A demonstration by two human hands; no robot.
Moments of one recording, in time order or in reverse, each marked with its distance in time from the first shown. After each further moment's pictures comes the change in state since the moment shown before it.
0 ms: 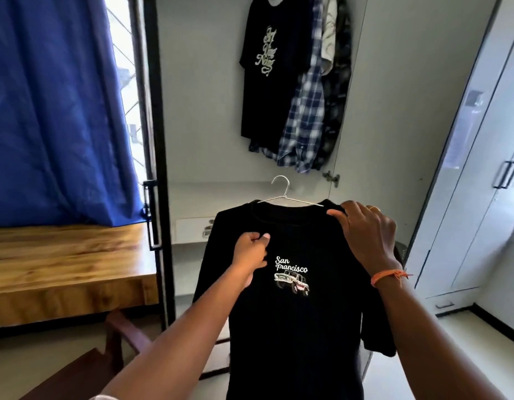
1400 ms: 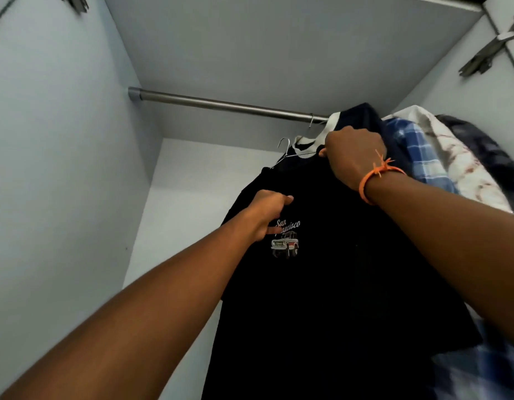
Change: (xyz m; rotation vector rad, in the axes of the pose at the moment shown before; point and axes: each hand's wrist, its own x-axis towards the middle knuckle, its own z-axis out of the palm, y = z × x) left_hand 0.659 0.517 0.027 0.105 0.027 0.699; right_hand 0.726 0.000 0.421 -0.177 0.290 -0.064
